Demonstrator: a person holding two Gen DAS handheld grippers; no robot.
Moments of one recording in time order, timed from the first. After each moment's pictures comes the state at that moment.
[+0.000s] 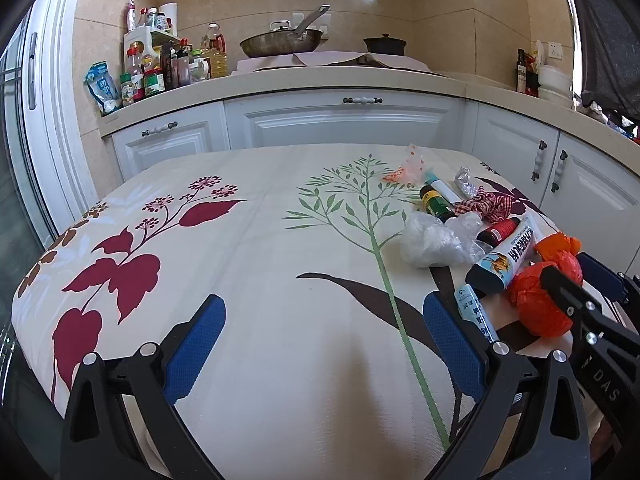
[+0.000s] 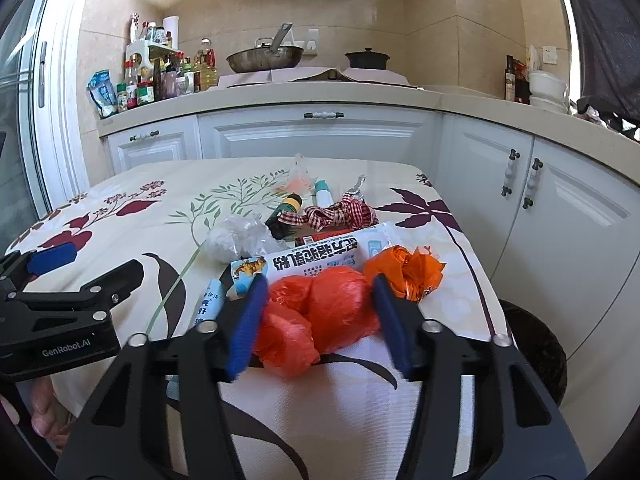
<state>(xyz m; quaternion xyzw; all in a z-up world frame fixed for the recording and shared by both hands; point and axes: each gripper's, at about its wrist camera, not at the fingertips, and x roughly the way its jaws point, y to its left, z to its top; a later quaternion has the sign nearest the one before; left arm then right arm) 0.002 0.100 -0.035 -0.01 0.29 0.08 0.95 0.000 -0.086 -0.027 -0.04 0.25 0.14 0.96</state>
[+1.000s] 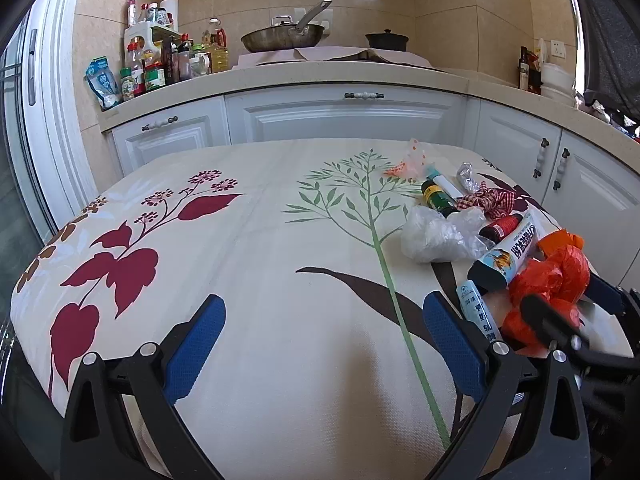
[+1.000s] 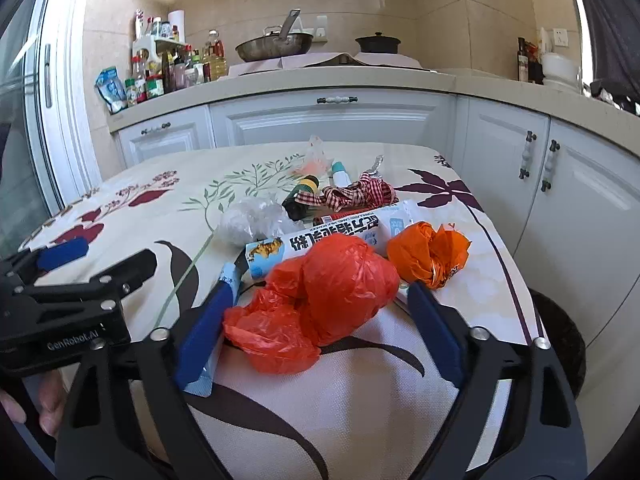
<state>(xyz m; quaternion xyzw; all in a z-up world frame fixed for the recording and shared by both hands) 0.004 0.099 -0.040 -0.01 0.30 0.08 0.95 0.005 -0.084 -0.039 -0.01 0.28 0.18 0.94</state>
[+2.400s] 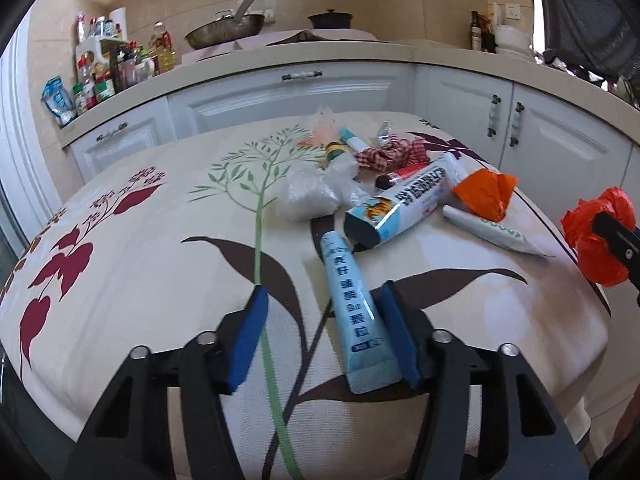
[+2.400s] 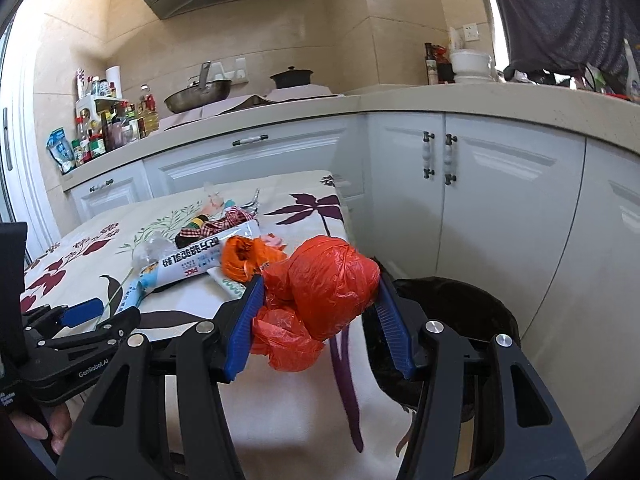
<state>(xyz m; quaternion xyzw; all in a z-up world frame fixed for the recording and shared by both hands) 0.002 0.017 -0.058 0.03 0.33 0.03 0.94 -0.028 -0.201 -0.029 0.05 0.23 0.07 0.97</state>
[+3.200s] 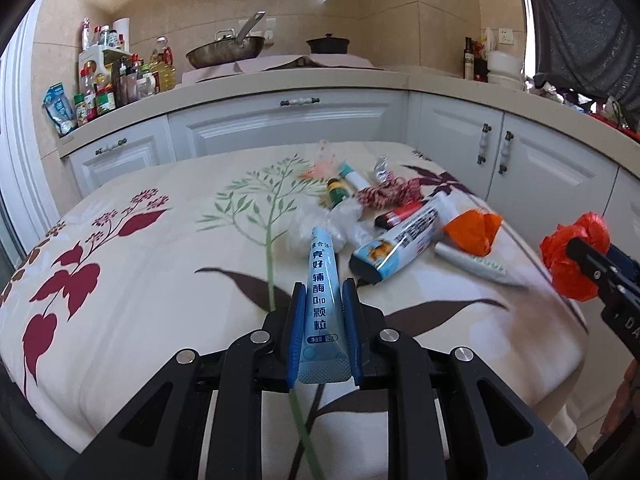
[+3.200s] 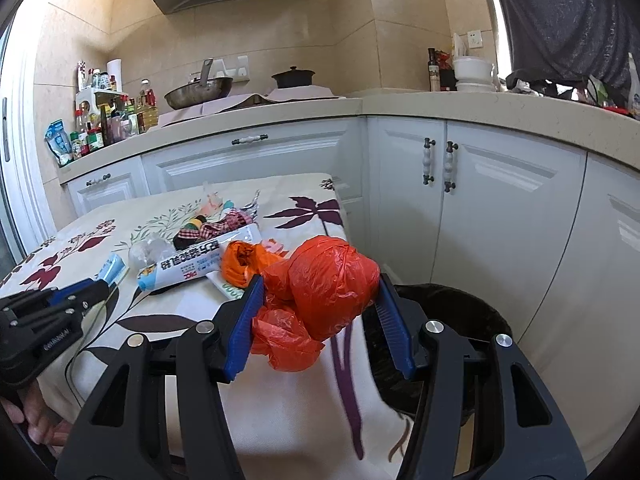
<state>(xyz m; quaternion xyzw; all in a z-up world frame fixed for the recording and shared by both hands) -0.002 0.025 -0.033 0.01 0.29 0.01 0.96 -0.025 -0.195 -0.021 0.02 0.22 0.06 0.97</state>
